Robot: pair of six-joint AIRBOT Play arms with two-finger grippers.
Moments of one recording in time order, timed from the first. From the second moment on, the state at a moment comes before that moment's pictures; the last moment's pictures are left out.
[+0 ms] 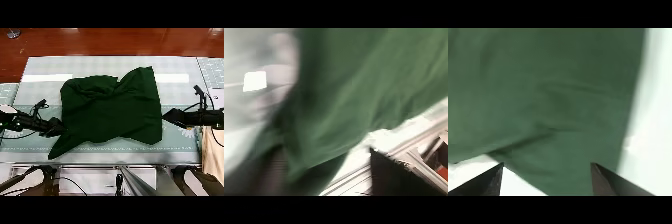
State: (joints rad) left arm 0.33 -1.22 0.56 0.87 -1.33 -1.10; right arm -0.31 -0.89 0.58 -0.89 1.23 1.25
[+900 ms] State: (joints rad) left arm 0.26 -1.22 0.54 0.71 -1.26 -0.97; right arm -0.23 -1.05 0.45 -0.99 1.29 1.36
